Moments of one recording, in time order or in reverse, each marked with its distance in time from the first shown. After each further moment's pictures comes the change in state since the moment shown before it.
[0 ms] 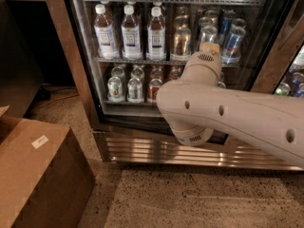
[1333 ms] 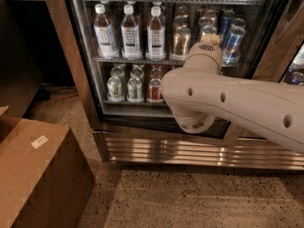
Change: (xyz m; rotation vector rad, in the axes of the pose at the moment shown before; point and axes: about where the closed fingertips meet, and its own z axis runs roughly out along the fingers) arm 0.005 0.010 0.025 -0.005 0.014 -0.010
